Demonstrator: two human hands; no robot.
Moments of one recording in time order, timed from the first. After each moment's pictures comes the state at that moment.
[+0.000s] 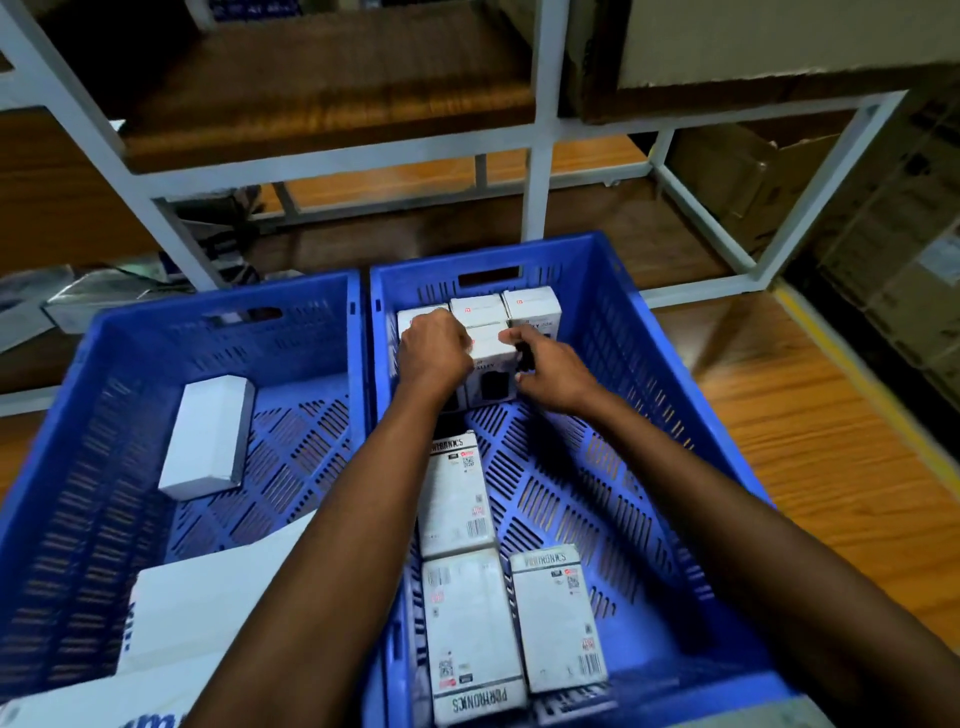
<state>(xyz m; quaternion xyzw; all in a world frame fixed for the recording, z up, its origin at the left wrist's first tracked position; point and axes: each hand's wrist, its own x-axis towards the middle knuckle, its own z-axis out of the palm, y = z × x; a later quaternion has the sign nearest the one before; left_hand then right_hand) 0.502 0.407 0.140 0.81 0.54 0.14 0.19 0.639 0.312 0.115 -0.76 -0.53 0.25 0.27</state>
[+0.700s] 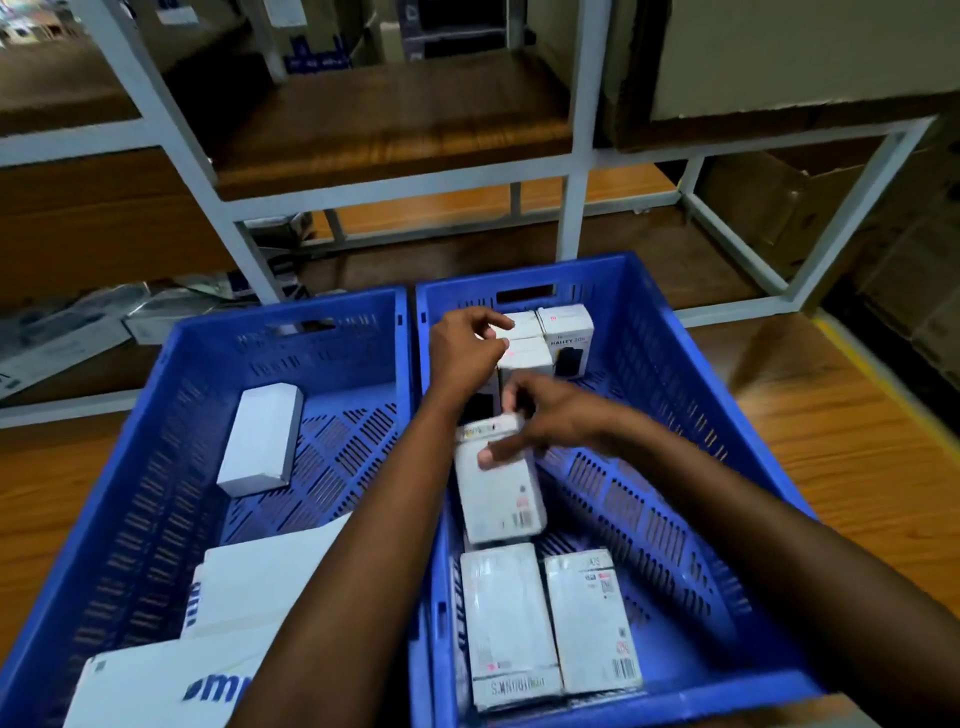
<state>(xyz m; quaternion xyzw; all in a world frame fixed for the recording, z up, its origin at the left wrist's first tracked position) 0.484 0.404 0.149 0.74 0.46 0.34 0.36 0.581 0.272 0.170 -0.66 -0.52 0.48 0.26</state>
